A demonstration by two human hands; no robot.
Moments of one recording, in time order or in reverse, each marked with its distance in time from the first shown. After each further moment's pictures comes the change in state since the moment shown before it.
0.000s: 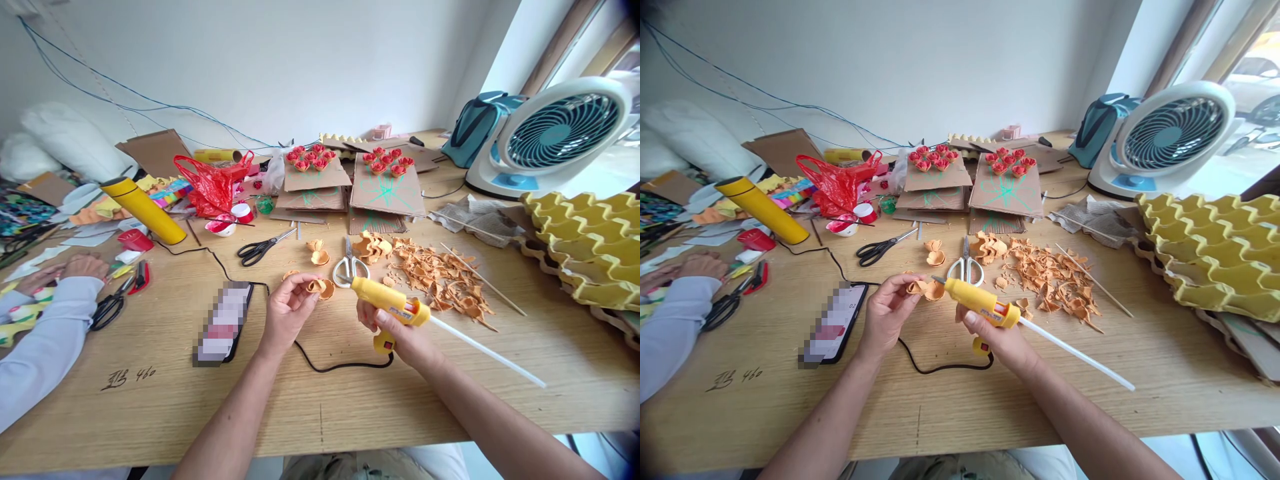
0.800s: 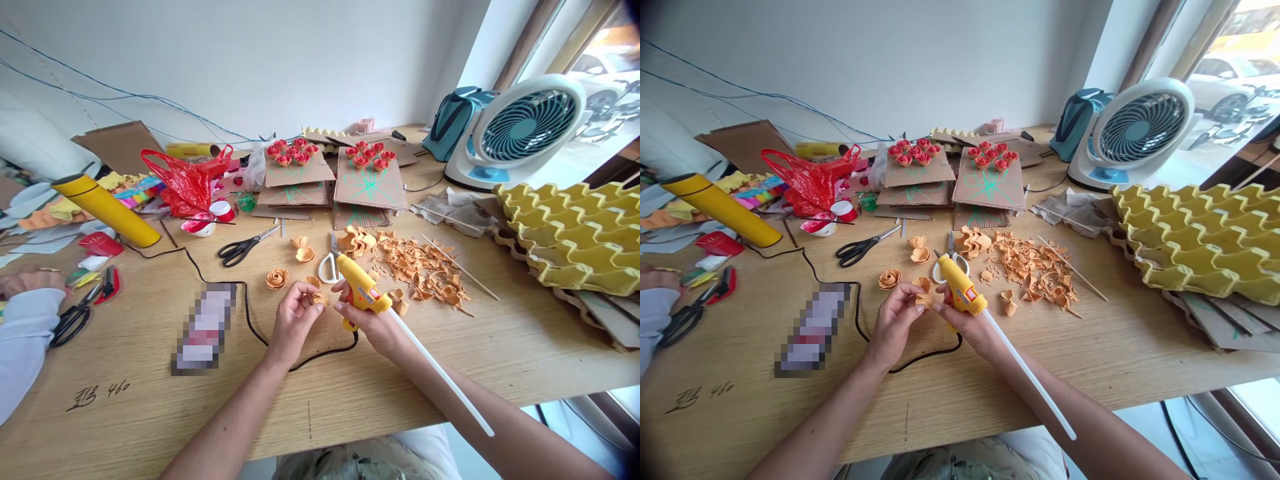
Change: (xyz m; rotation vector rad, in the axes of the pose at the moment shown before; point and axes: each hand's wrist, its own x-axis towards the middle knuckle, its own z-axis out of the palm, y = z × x) left_hand -0.020 -0.012 0.027 -0.121 -0.056 -0.281; right_hand 0.014 0.002 0.019 0.087 0.163 0.090
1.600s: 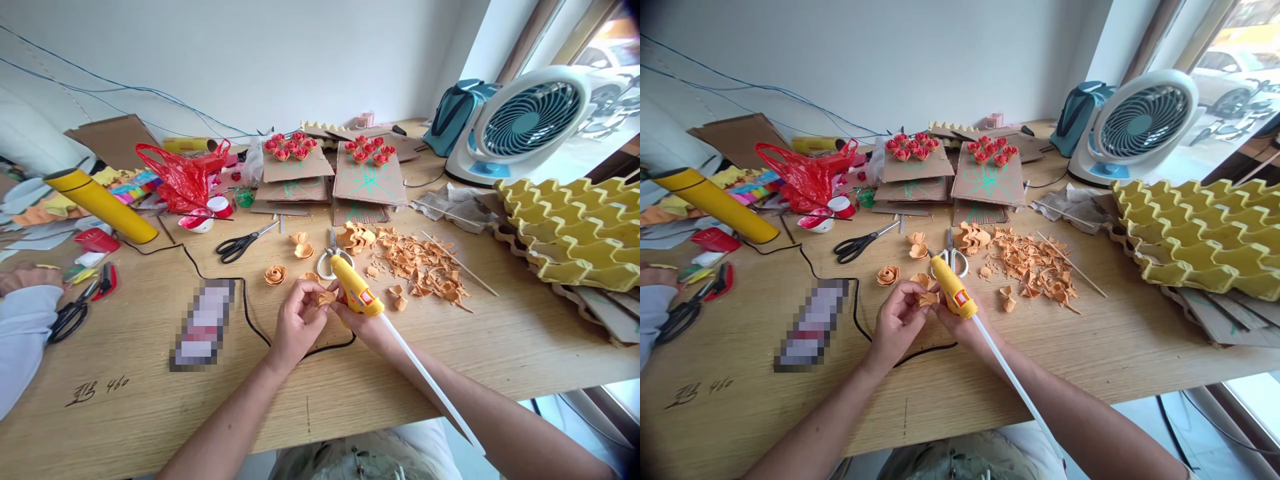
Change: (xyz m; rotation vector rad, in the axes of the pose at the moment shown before) left_hand -0.004 -0.005 0.001 0.372 -0.094 0.326; right_hand 0.006 0.027 0.003 -0.148 0.034 -0.154
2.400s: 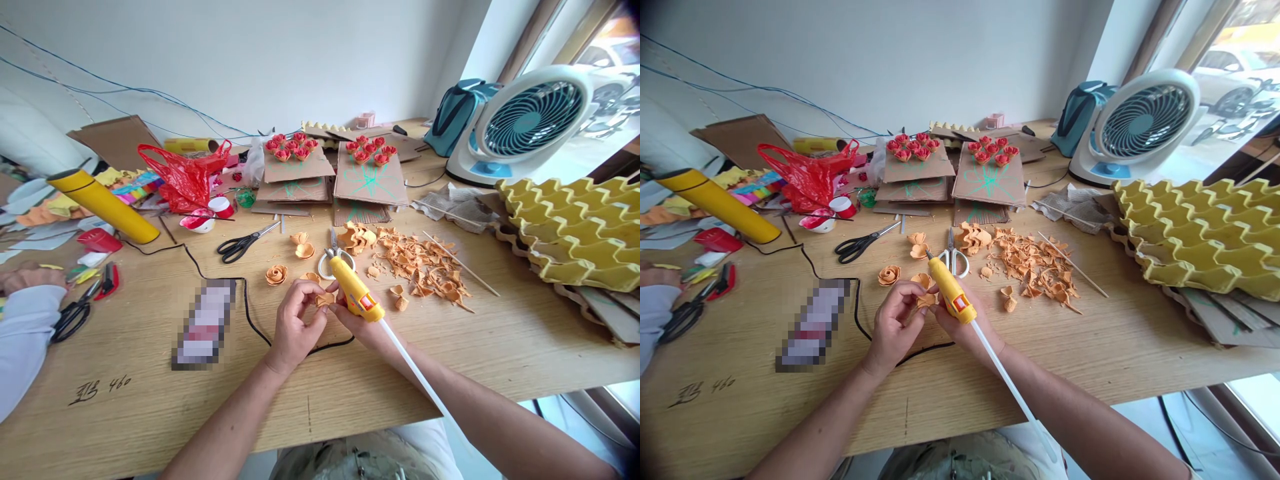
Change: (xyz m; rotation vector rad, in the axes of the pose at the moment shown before) left_hand 0.001 0.007 -0.003 0.129 0.034 0.172; right_hand -0.004 -0.007 0.004 -0.013 0.007 -0.026
